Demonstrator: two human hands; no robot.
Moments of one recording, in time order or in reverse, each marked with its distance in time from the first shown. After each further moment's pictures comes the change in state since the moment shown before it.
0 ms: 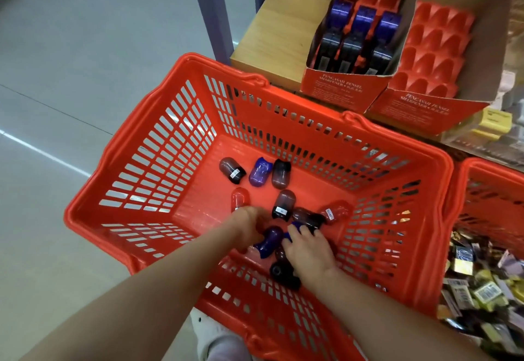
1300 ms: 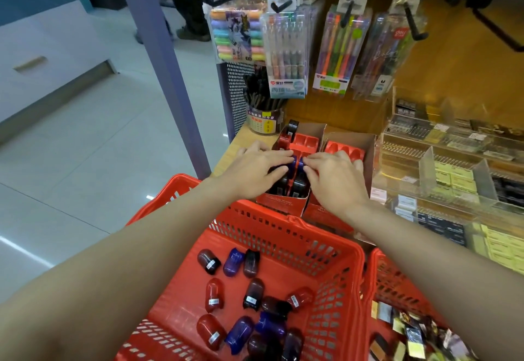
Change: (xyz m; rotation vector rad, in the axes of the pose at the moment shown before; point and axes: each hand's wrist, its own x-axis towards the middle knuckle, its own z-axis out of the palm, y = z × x) left_hand -0.032 0.164 -0.244 0.286 0.681 0.518; right_hand -0.072 0.185 -0.246 0.377 0.877 0.342
